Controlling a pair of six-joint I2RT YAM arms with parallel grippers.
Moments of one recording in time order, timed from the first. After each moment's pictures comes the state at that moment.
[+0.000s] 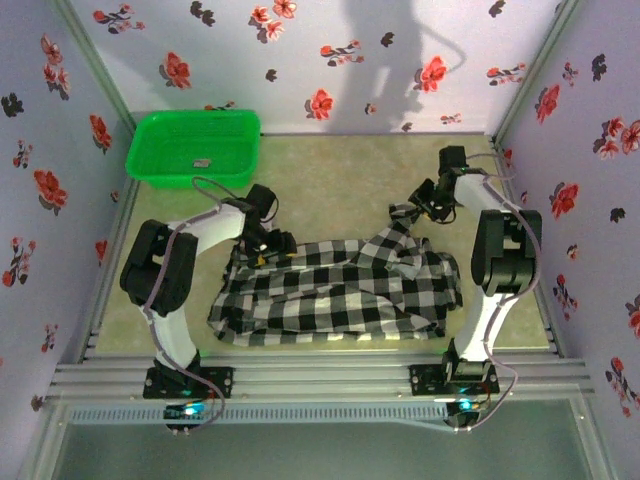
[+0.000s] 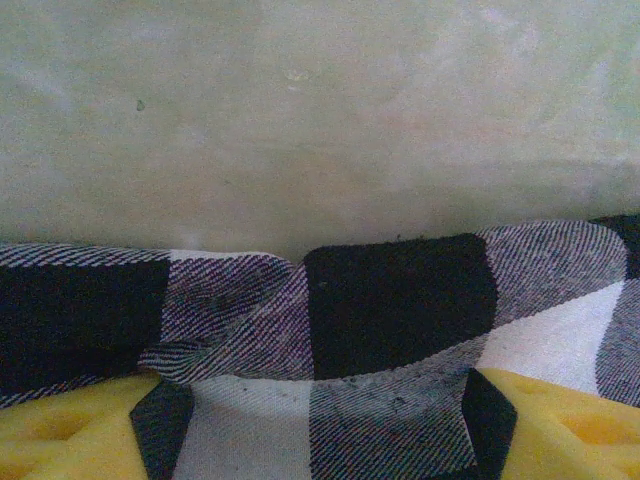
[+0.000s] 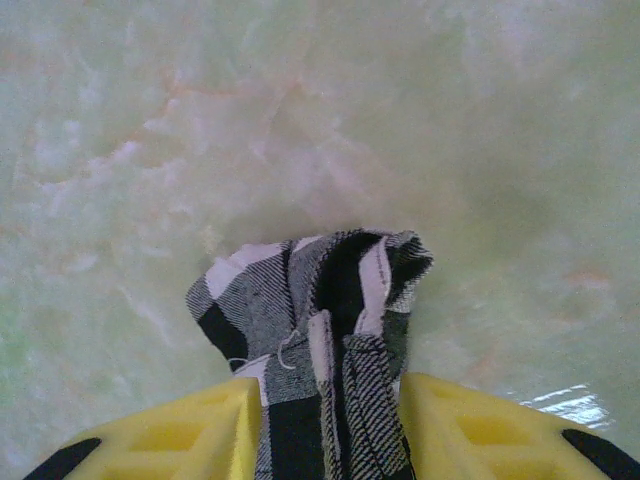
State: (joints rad) left arm -0.47 1.85 1.18 -0.68 0.28 -0.61; right arm 0.01 1.92 1.41 -0.65 -0.26 0.70
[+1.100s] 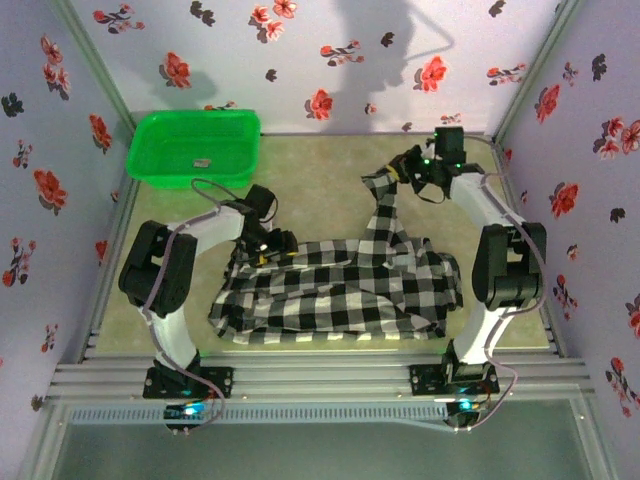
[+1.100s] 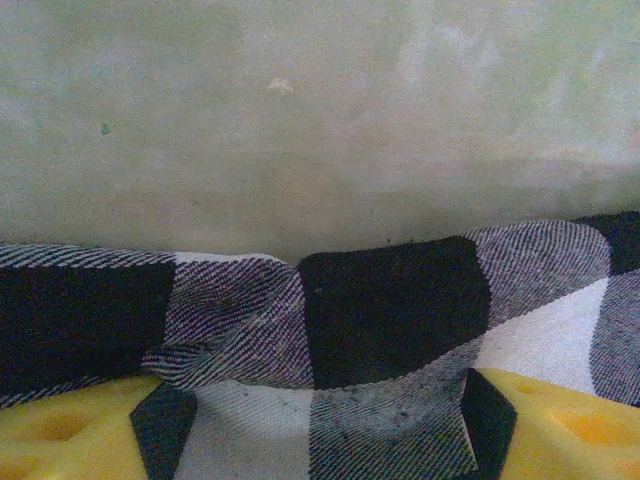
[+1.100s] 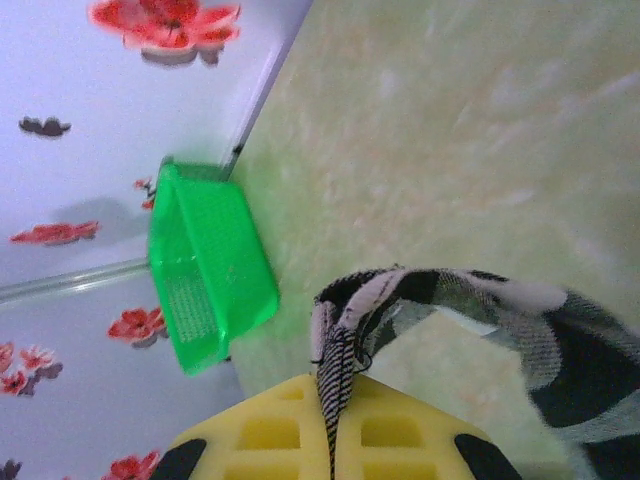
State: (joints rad) left arm -0.47 1.84 1.15 -0.62 0.30 -0.61; right arm 0.12 1.80 1.40 -0.30 -0.61 1.07
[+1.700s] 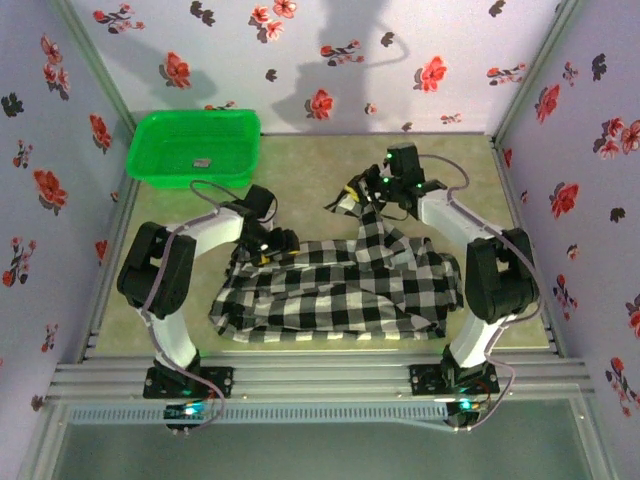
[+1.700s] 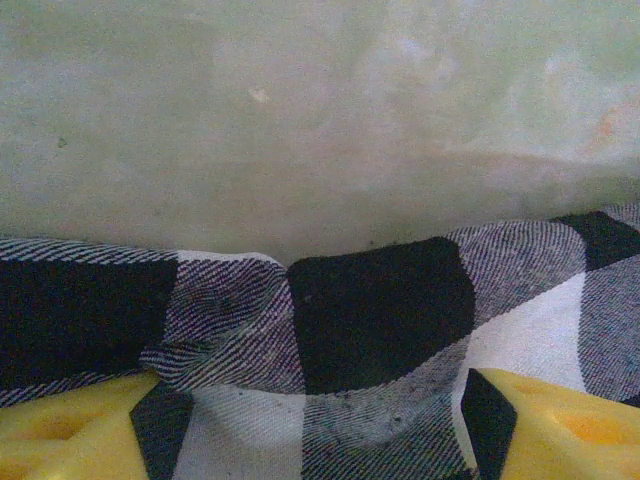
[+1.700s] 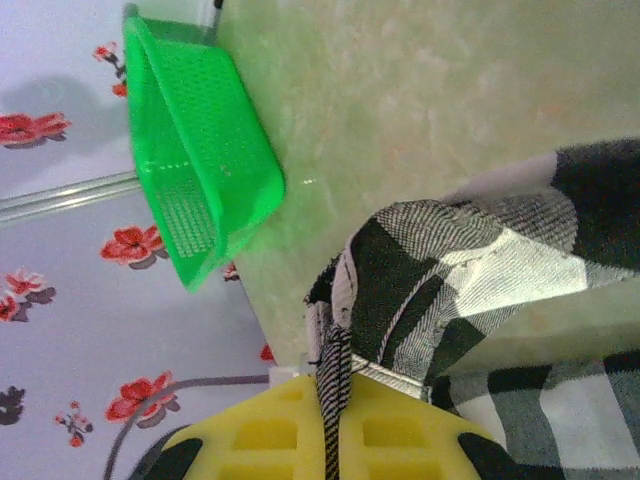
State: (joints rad) left arm -0.47 1.83 1.13 -0.57 0.33 -0.63; right arm 0.37 1.73 1.25 -0.20 -0.53 1.27
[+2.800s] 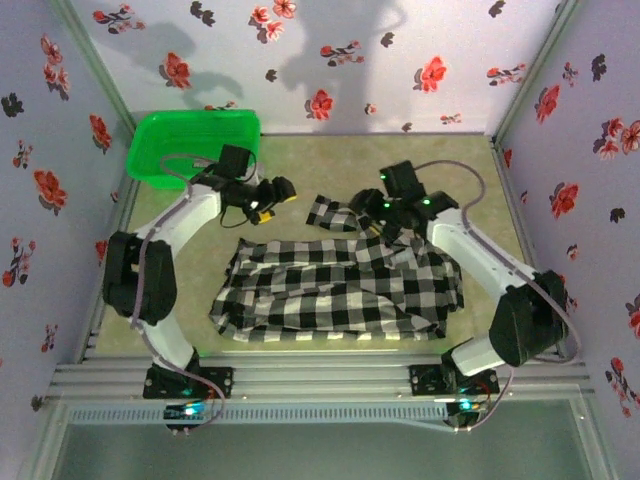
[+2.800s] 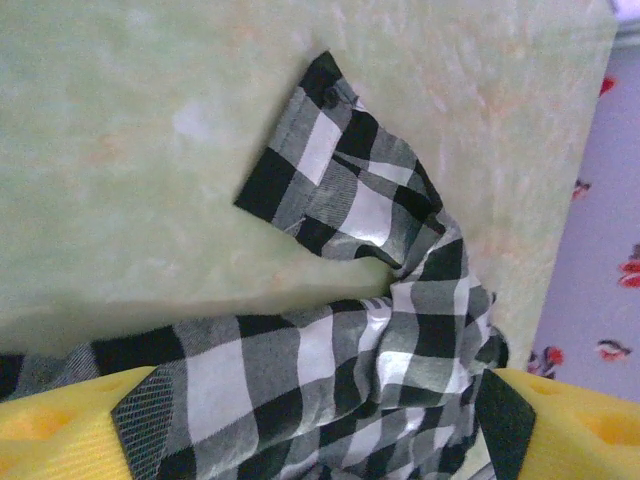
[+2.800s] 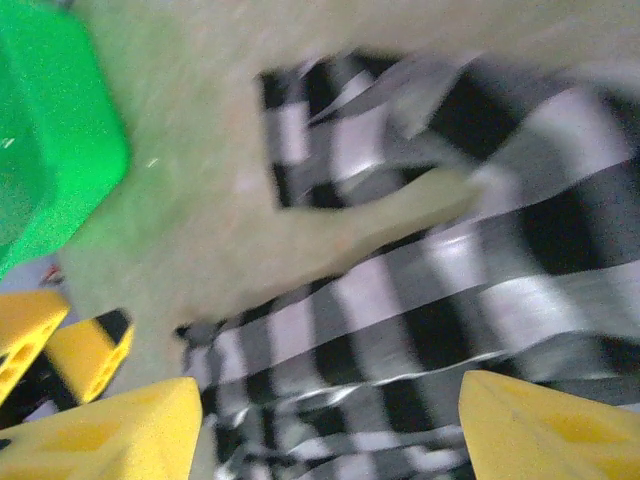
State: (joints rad) left arm -0.36 1.78 1.40 -0.57 0.49 -0.76; right arm 0.46 1.45 1.19 -0.65 -0.18 1.04
